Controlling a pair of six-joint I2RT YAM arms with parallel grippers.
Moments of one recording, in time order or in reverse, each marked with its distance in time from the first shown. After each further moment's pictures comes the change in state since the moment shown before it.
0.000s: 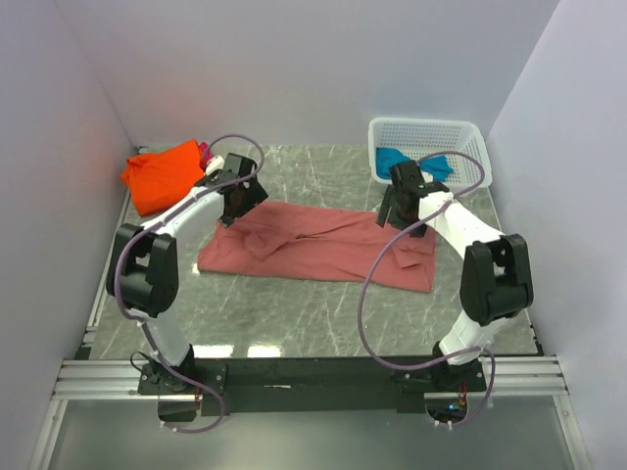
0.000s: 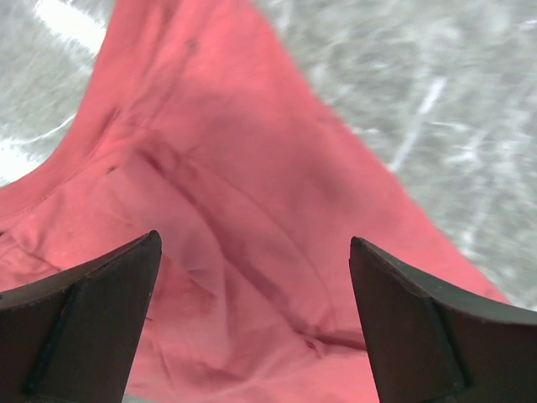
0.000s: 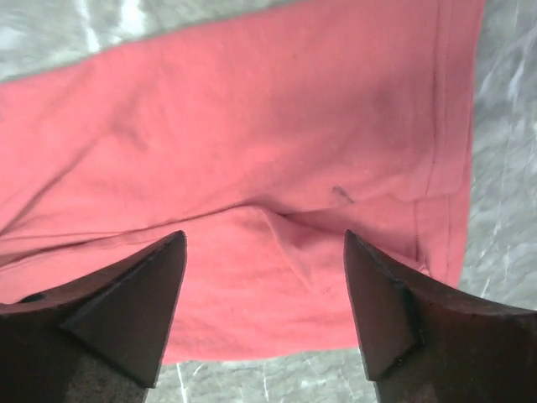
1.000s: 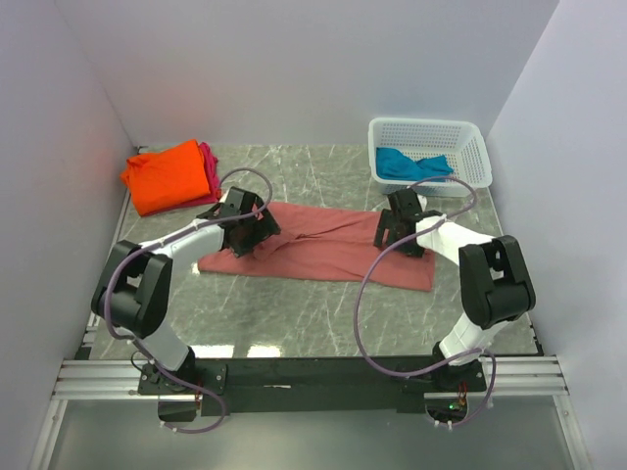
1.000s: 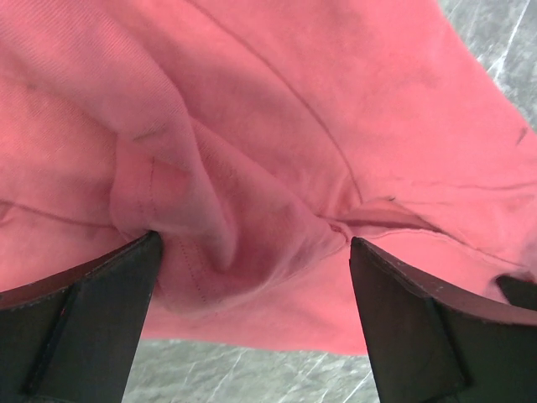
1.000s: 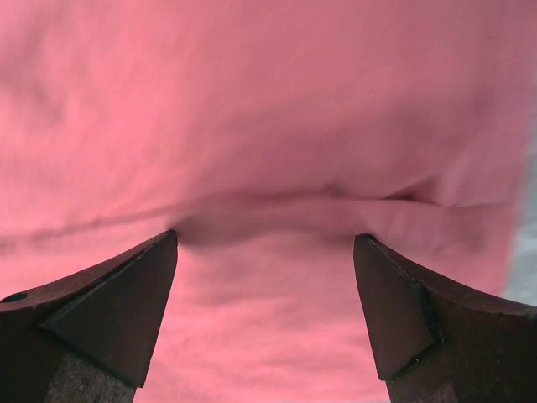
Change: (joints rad) left arm -0.069 -0.159 -0.353 0.236 0.248 0.021; right arm 0.011 -0.035 -0.299 0.296 -0.047 -0.057
